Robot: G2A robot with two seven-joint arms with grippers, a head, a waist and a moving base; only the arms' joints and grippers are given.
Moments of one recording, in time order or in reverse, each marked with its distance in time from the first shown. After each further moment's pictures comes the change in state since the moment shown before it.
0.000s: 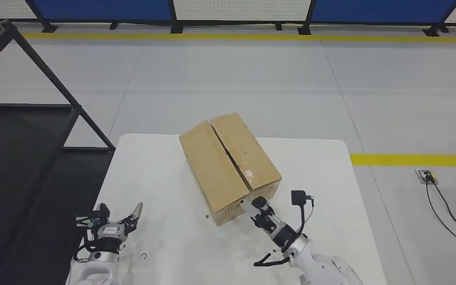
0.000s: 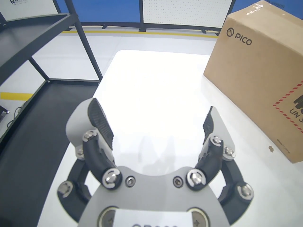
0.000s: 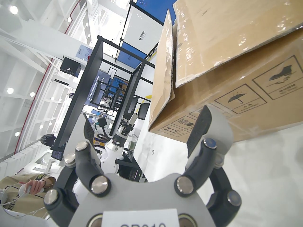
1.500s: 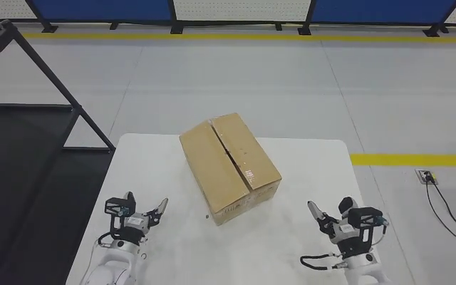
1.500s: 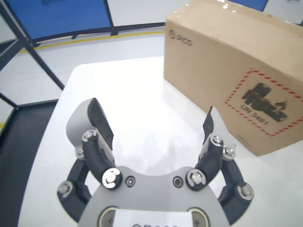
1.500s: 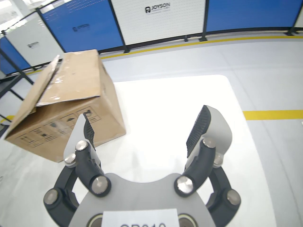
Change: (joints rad) left arm -0.070 0.010 0.088 -0.016 0.051 -0.040 -0.064; right arm -0.310 0.069 0.353 -0.196 -0.773 0.191 -0.221
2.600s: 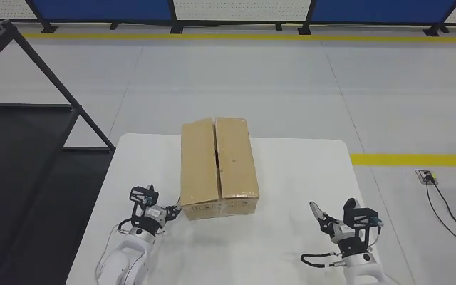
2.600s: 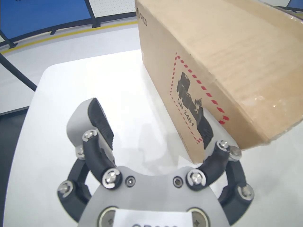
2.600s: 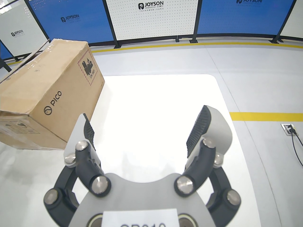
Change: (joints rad) left arm -0.146 -0.003 0.169 0.062 0.053 -0.058 -0.100; right arm 0.010 0.011 -0.013 0.041 -0.110 0.070 -0.039
